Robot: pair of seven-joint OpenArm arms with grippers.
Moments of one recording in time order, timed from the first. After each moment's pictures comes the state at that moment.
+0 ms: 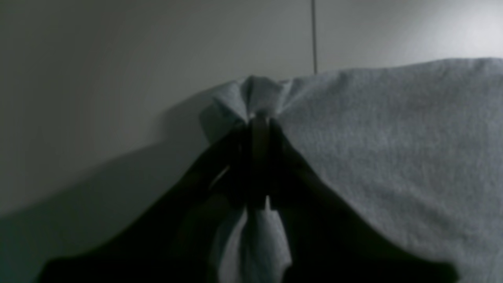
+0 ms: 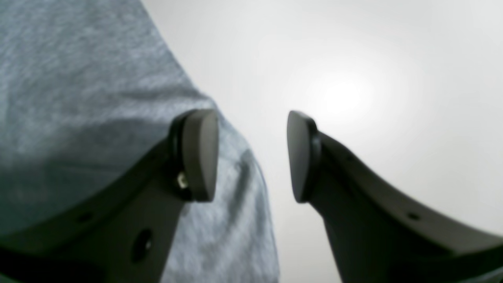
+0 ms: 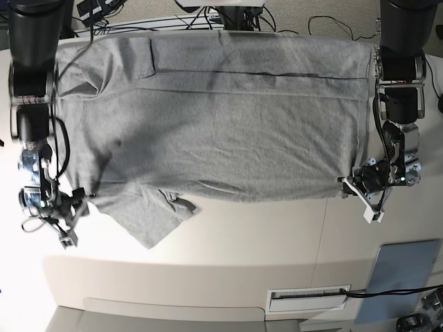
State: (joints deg) left arm -27.8 -22.9 0.0 43.5 -27.2 -24.6 42.9; right arm 40.1 29.7 -14.2 40.1 14.6 25.4 -40.8
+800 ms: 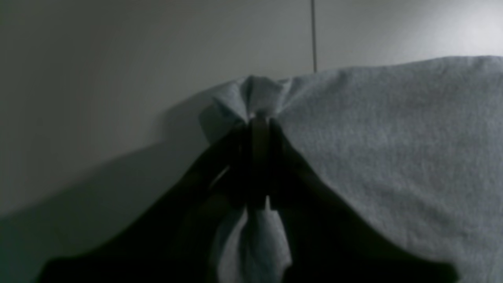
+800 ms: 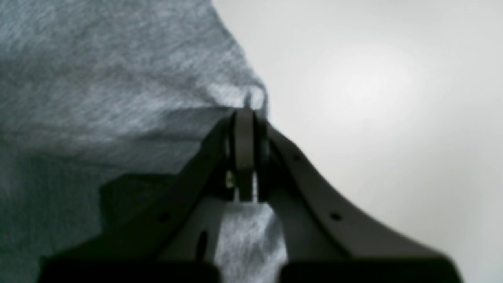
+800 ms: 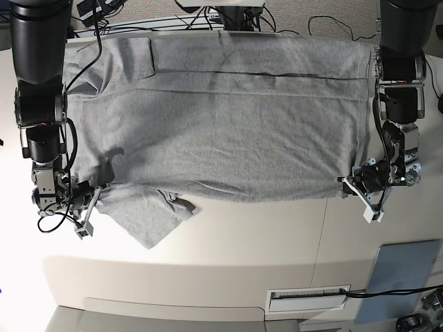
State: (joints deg) left arm -27.7 -22.9 -0.1 43.5 -27.3 -24.6 43.2; right arm 44.4 25.7 -17.9 21.5 7.4 31.2 -32.4
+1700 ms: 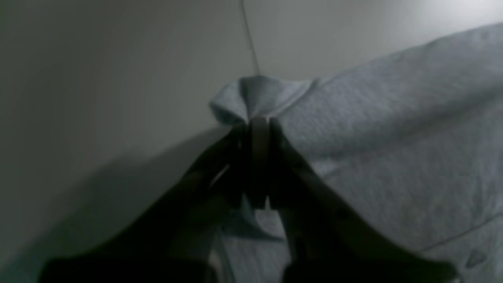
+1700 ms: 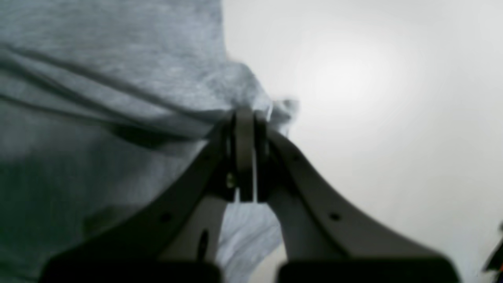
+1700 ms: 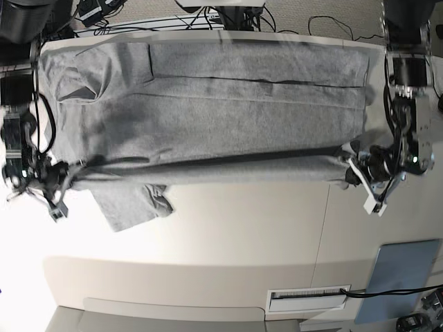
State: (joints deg) left arm -10.5 -26.9 -5.3 79.2 -34.6 -23.9 58.1; right arm 17.6 39.9 -4.6 71.4 24.0 26.7 -54.0
